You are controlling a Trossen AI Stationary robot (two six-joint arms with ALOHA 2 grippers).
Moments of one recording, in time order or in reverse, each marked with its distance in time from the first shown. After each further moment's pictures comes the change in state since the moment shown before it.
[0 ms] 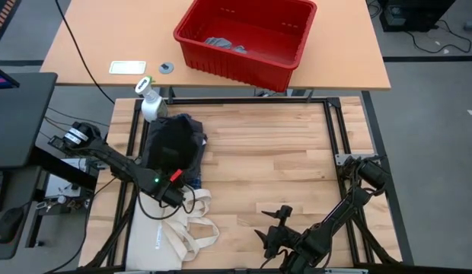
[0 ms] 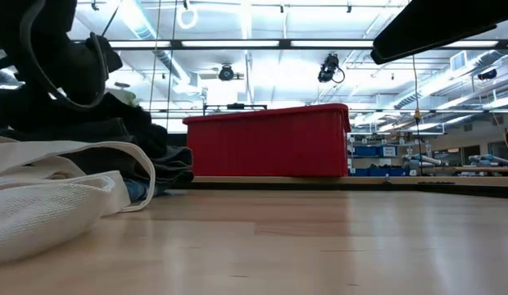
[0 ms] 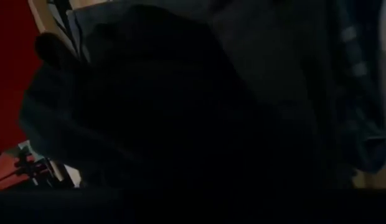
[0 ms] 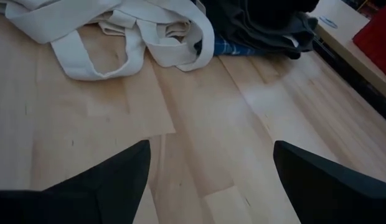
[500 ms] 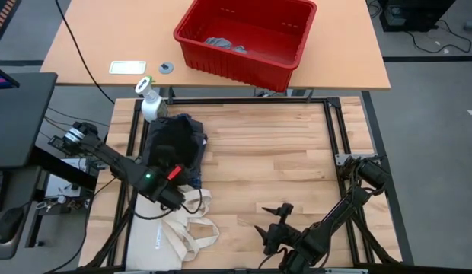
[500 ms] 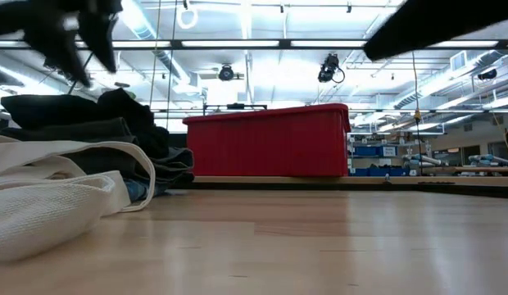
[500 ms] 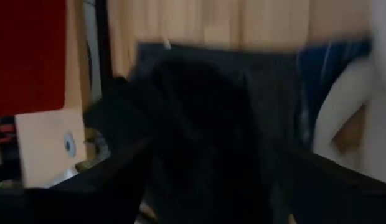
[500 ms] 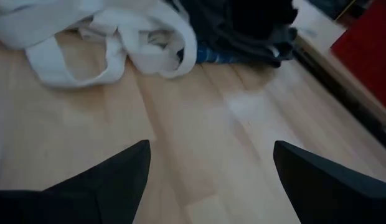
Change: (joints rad) left arm -0.029 0.000 0.333 -0.206 0.018 -0.259; right arm -0.006 0.000 0.000 -0.048 0.047 0.027
